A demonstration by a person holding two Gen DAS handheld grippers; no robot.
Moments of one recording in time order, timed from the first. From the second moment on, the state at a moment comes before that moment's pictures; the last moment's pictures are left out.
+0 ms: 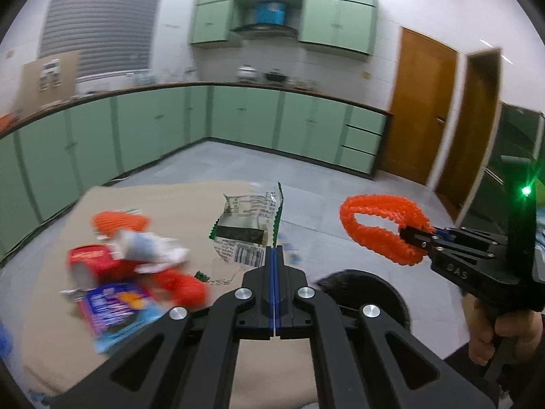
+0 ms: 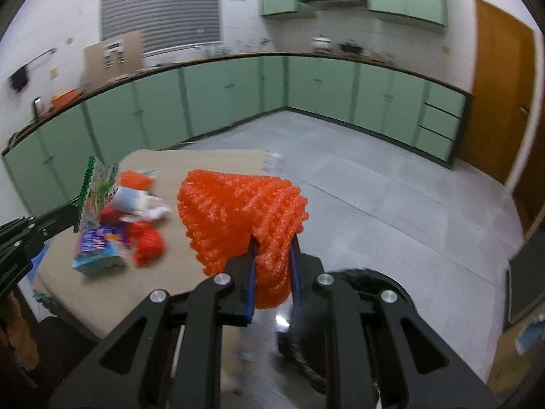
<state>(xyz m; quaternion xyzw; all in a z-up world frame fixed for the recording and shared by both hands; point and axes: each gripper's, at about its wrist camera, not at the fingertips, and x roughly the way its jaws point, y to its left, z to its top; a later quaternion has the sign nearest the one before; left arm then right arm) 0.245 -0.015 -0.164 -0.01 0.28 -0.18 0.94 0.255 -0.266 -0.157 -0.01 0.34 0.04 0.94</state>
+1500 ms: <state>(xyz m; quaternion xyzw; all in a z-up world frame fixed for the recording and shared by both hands) 0.329 -0.195 -0.270 0.06 0.38 -0.24 0.89 0.266 -0.426 -0.264 0.06 0.43 -0.11 0.89</state>
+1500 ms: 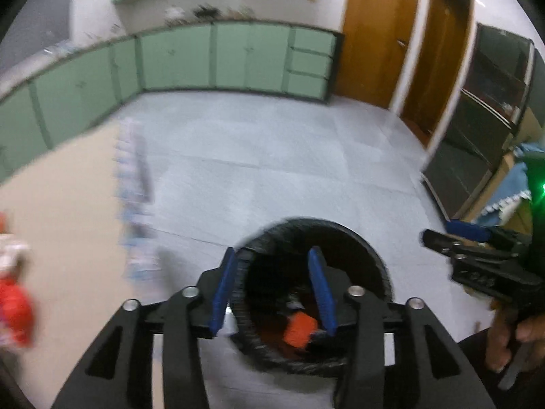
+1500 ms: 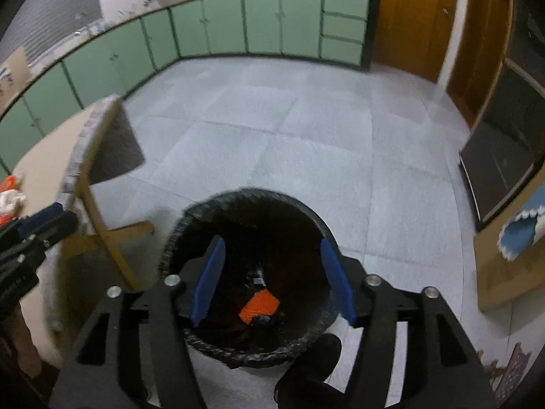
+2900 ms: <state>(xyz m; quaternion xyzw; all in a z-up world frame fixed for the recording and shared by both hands) 0.257 0.163 -0.291 -0.02 0.33 0.03 0.94 0.289 -0.074 -0.206 -0.09 0.38 0.16 0.91</state>
